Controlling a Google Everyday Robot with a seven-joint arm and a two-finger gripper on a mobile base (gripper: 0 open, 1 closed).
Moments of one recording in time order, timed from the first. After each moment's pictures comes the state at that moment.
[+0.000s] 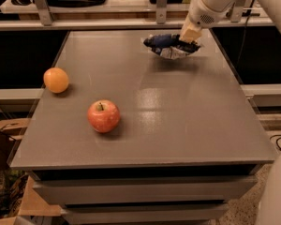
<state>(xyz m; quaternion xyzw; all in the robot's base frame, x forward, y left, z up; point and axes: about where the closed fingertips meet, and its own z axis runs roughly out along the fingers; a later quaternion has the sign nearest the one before) 0.702 -0.146 0.935 -0.62 0.73 -0.06 0.28</state>
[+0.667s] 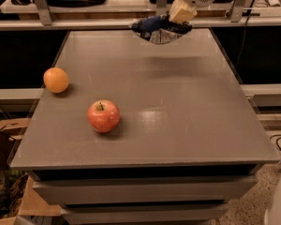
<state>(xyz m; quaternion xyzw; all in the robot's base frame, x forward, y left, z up) 0.690 -0.107 0.996 -0.66 0.67 -0.07 0.32</state>
